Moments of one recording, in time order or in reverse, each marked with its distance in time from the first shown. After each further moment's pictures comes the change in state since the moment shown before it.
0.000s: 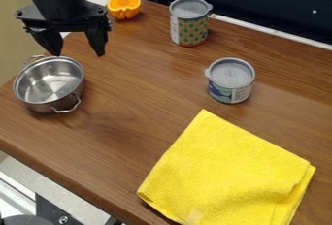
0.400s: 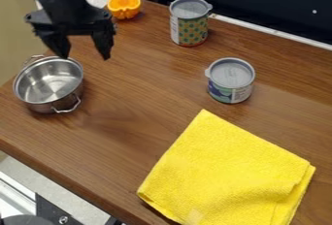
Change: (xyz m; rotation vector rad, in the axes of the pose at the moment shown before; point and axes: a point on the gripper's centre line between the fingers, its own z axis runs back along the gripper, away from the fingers) arm 0.008 -0.006 -0.013 -0.041 0.031 -0.040
